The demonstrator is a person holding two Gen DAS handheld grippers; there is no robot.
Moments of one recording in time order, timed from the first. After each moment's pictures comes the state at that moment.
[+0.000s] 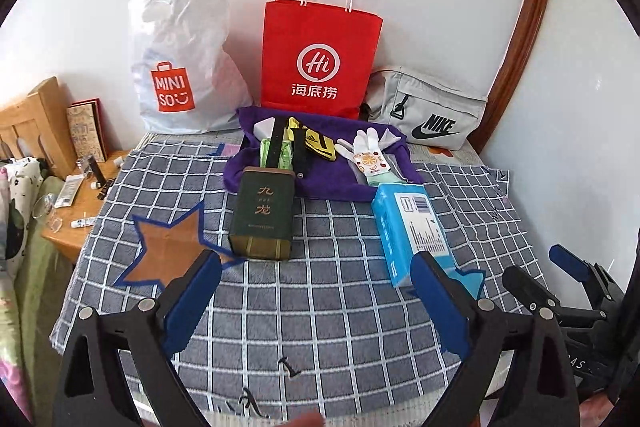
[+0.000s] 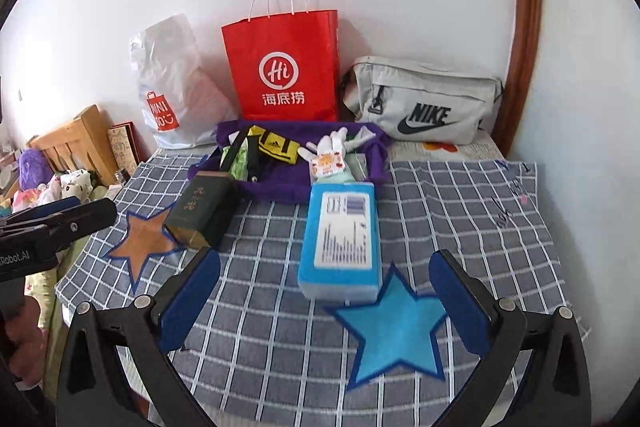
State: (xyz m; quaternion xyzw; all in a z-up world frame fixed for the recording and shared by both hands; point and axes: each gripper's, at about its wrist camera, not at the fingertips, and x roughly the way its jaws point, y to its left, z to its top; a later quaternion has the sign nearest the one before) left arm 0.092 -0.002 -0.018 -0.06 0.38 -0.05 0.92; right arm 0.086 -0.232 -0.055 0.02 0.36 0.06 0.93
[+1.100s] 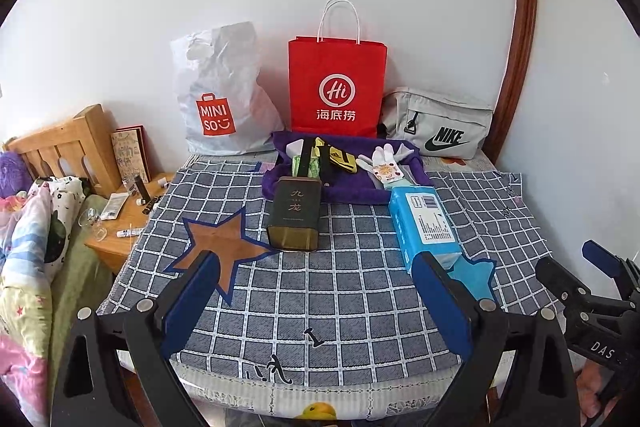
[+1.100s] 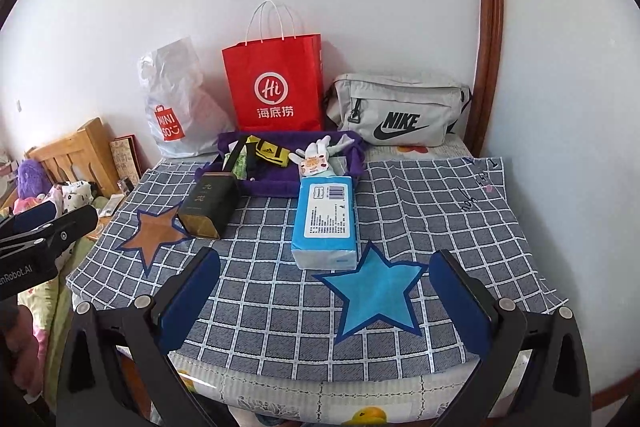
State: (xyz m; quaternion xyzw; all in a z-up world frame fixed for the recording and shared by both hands) left arm 0.013 -0.015 0.003 -0.02 0.33 0.01 0.94; right arm 0.014 -0.249 -0.031 0.03 0.32 0.05 0.95
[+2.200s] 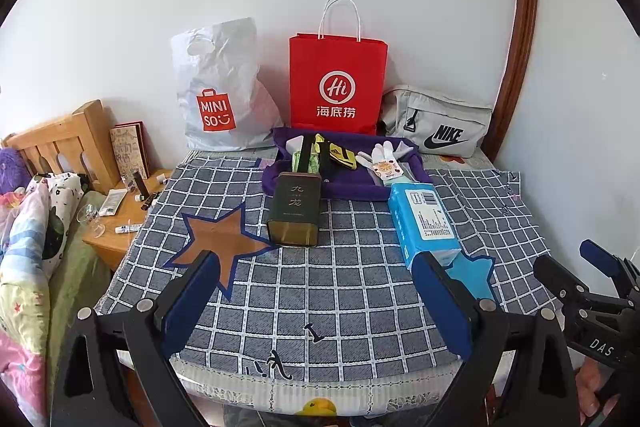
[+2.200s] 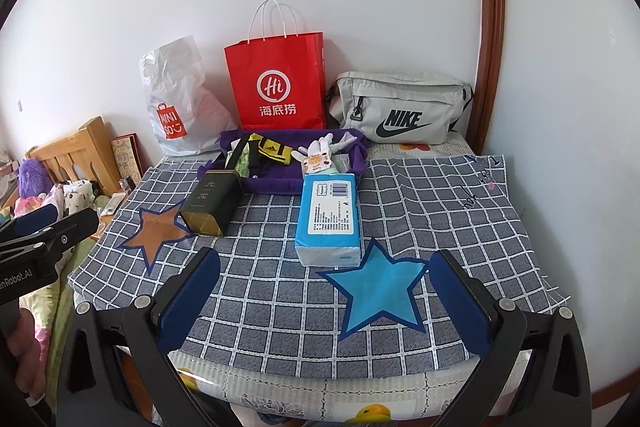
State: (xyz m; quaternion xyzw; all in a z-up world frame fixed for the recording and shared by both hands) left arm 0.010 -0.014 0.001 -0.02 0.34 0.01 0.94; right arm 0.011 -0.246 -0.033 0.03 0.32 0.05 0.94
